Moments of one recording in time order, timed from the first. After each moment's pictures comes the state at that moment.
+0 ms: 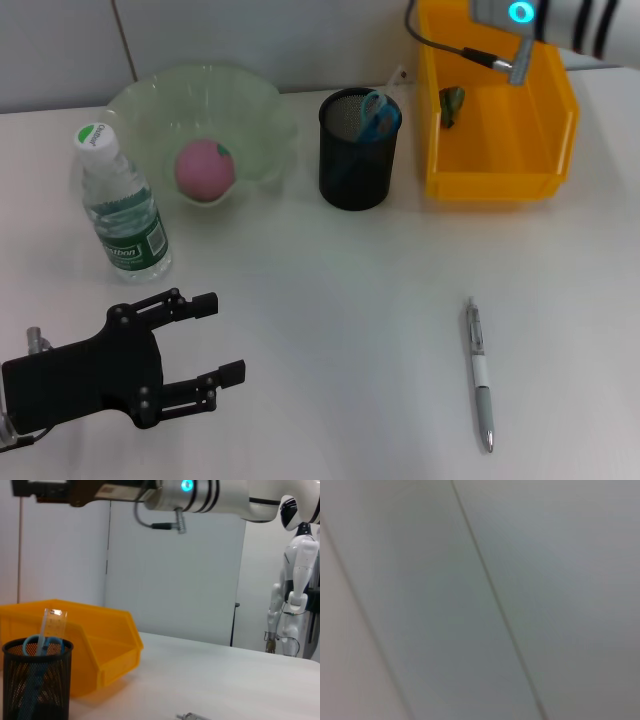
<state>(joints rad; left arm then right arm) -0.39 -2.05 0.85 0.45 1.78 1.68 -0.93 0.54 2.08 -1.35 -1.21 -1.54 -0.78 2.12</state>
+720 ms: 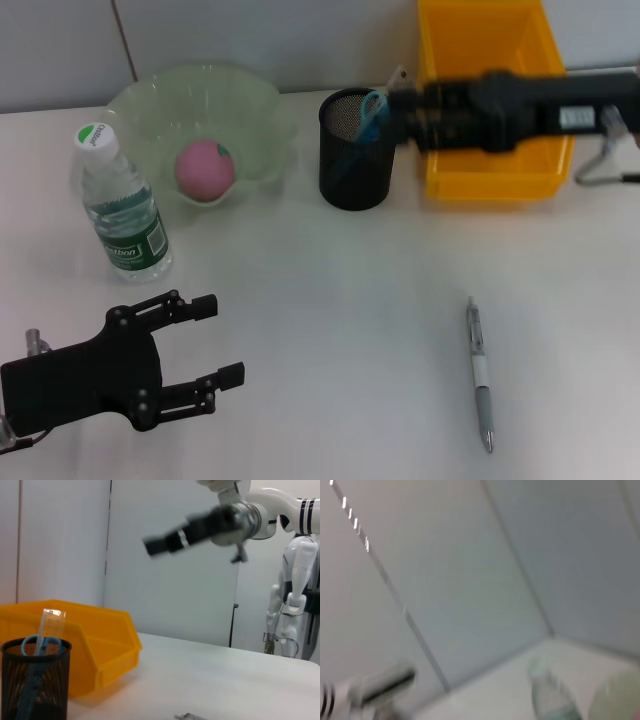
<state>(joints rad) -0.38 -2.05 0.84 0.45 1.78 1.69 -0.94 0.52 1.94 -1.04 -0.98 -1.58 -1.61 1.93</state>
